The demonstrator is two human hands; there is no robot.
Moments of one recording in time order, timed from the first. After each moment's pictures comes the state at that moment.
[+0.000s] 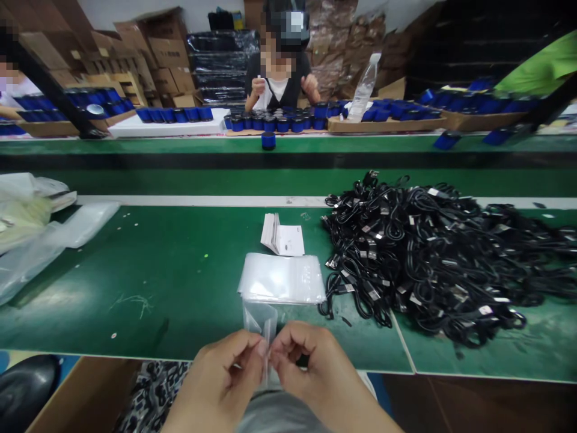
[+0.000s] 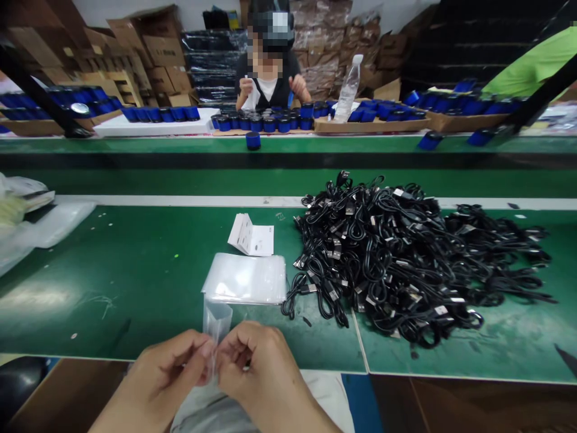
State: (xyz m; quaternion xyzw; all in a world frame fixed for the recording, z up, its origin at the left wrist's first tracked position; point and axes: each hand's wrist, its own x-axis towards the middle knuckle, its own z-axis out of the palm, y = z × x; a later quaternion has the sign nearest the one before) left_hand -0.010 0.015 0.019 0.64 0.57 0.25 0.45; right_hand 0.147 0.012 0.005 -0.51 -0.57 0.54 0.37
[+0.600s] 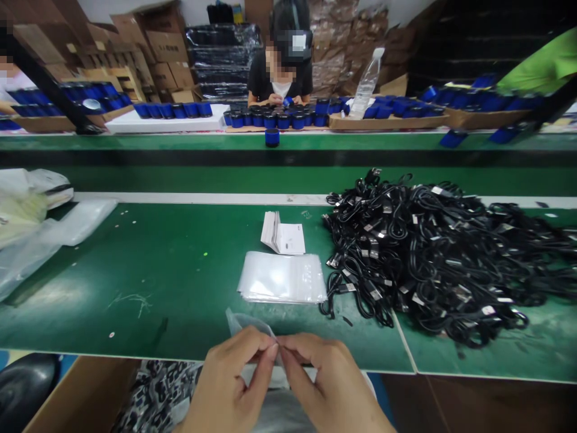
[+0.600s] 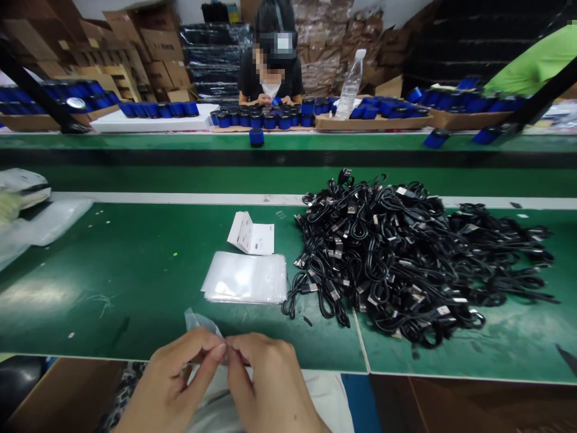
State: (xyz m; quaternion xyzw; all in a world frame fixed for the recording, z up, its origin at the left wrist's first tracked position) left_hand -0.005 0.016 0.008 0.76 0.49 0.26 0.34; right_hand 0.152 0.001 0.006 -0.52 -0.67 0.39 0.35
